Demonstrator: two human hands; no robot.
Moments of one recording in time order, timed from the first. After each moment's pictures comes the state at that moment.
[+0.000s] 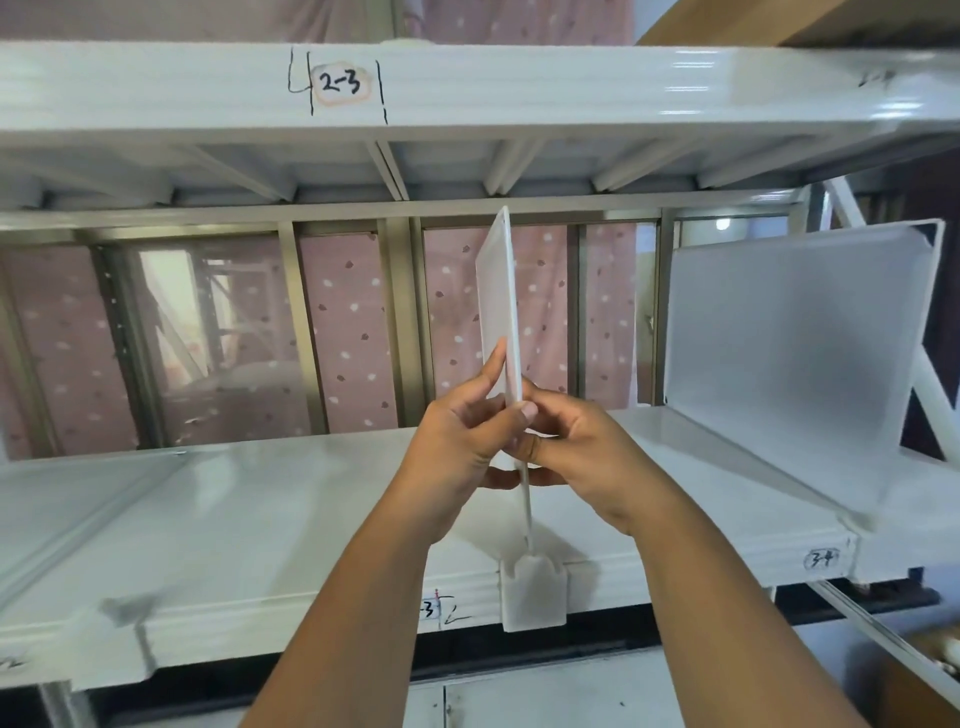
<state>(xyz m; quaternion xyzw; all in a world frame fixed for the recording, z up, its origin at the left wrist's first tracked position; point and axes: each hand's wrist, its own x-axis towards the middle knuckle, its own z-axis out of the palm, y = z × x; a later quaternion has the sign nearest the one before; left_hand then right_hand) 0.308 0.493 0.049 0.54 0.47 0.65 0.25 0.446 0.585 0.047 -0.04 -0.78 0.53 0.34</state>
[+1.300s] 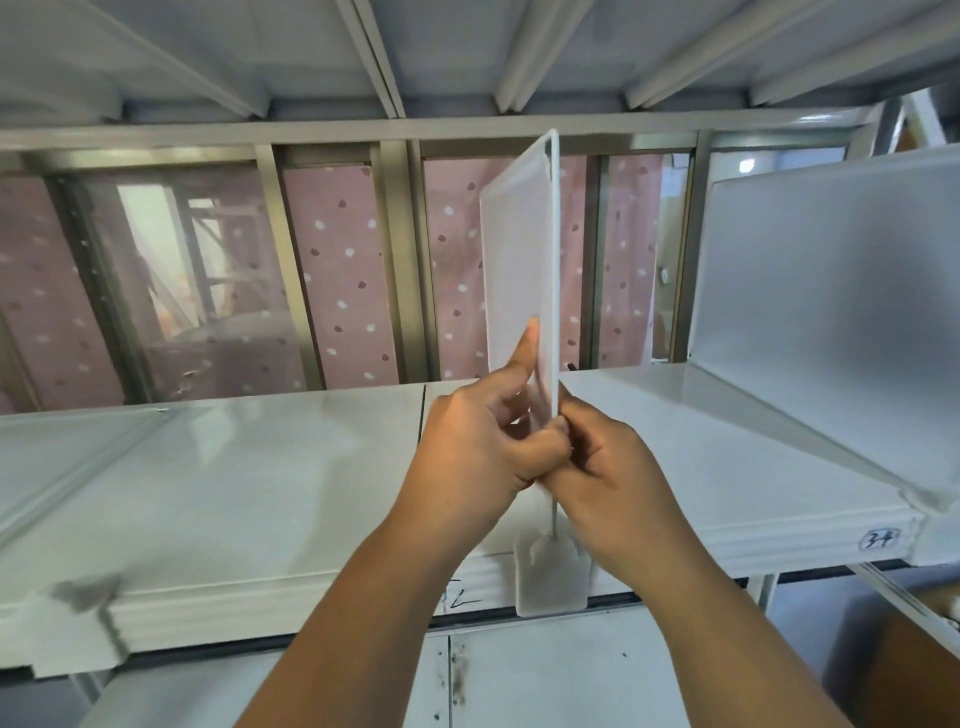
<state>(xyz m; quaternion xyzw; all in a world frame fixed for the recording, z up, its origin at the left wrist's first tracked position) 0.316 0.497 0.021 0.53 0.59 0.60 0.11 0.441 0.561 0.005 -0.07 -0.77 0.44 0.46</state>
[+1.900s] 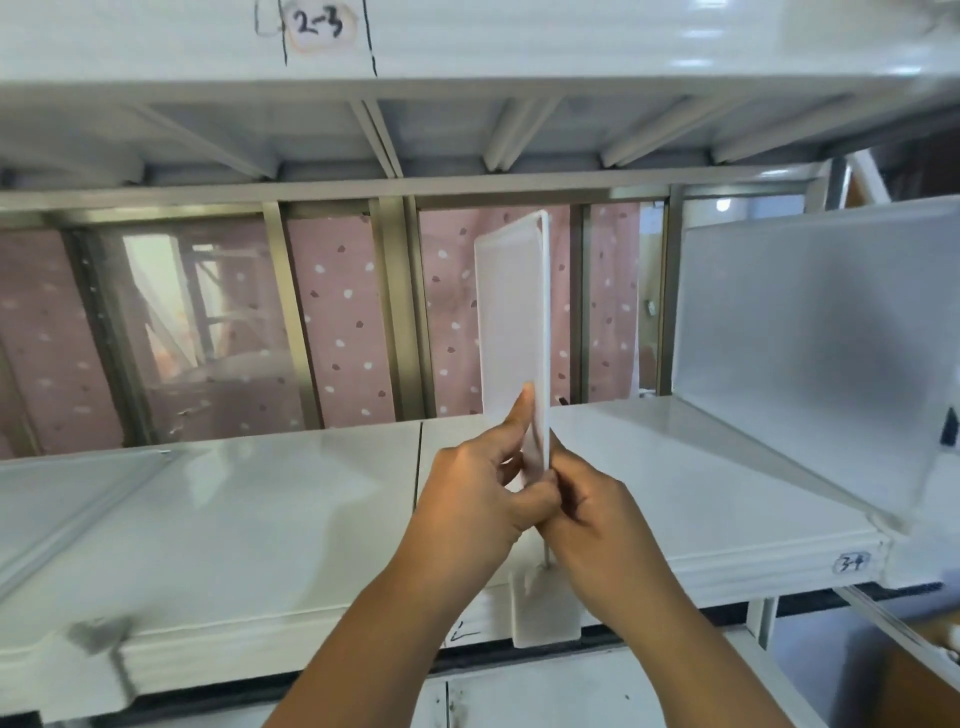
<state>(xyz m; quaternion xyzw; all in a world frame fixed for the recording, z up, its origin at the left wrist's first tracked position) 0.326 0.480 0.020 0.54 0.63 0.54 0.09 0.450 0.543 0.004 -0.18 -0.78 0.39 0.45</state>
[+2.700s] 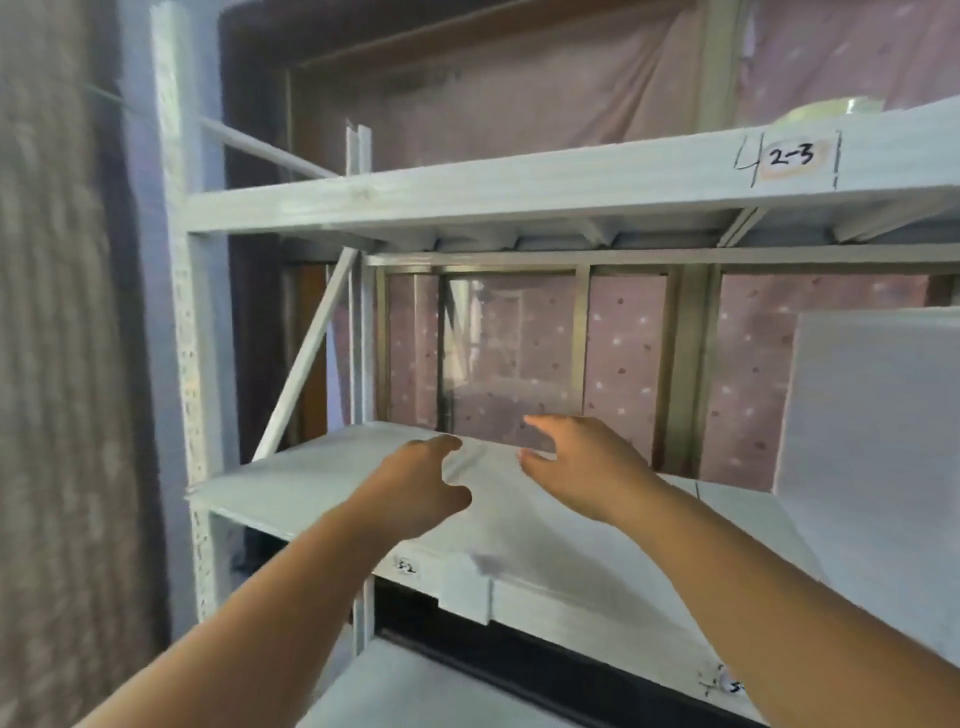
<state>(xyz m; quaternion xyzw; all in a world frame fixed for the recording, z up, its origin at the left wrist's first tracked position) 0.137 0.222 0.063 0.30 0.91 0.29 -0.07 0.235 0.417 0.093 -0.06 -0.96 0.14 0.23</state>
